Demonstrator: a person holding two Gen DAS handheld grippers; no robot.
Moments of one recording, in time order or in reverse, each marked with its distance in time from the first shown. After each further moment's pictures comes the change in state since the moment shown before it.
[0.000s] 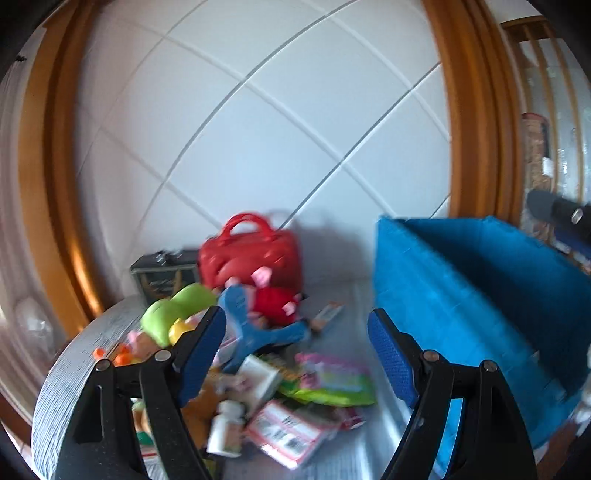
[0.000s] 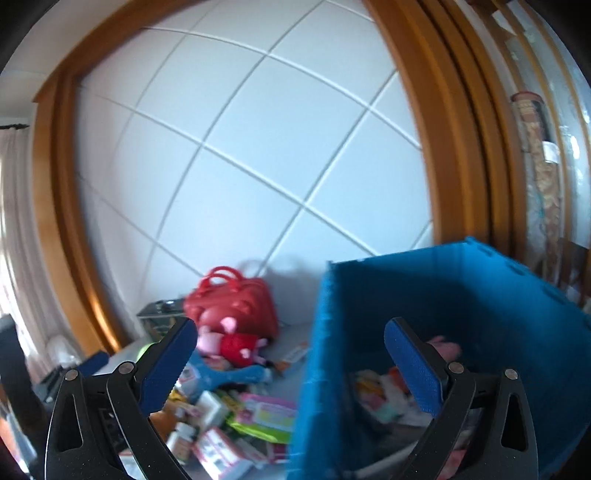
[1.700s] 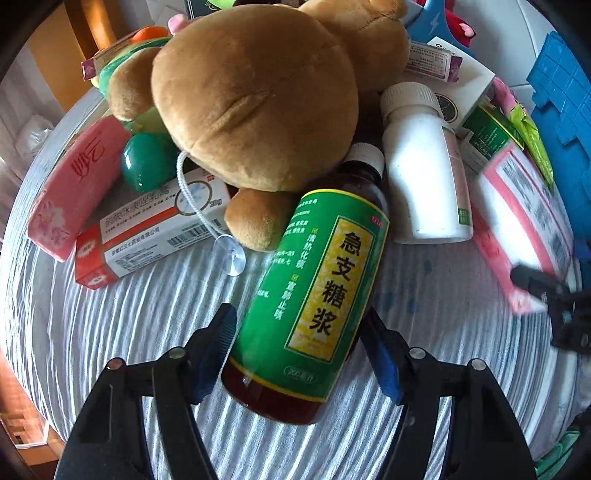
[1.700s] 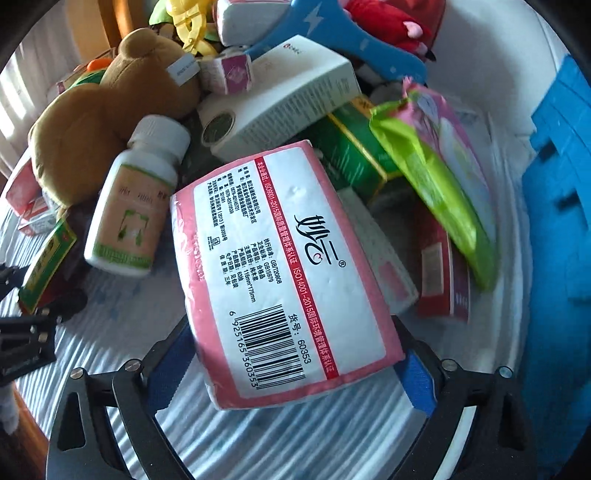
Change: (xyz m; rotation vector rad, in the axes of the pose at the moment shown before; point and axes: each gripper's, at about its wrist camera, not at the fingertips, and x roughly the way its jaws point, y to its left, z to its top) left arm 0.132 0.133 -0.272 -0.213 0.810 0.101; right arm 0.226 0.087 -0.323 -0.407 0.974 0.068
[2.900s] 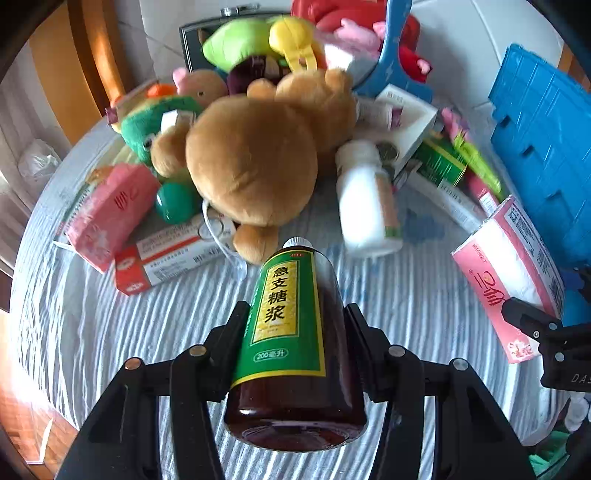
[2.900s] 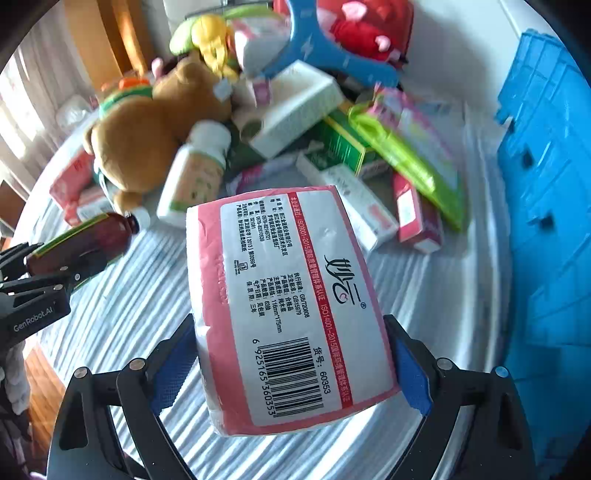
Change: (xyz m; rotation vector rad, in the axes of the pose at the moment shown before) left arm -0.072 0.016 -0.008 0.044 -0.155 -0.045; right arm -0.101 0.008 -0.060 0.057 -0.118 0.011
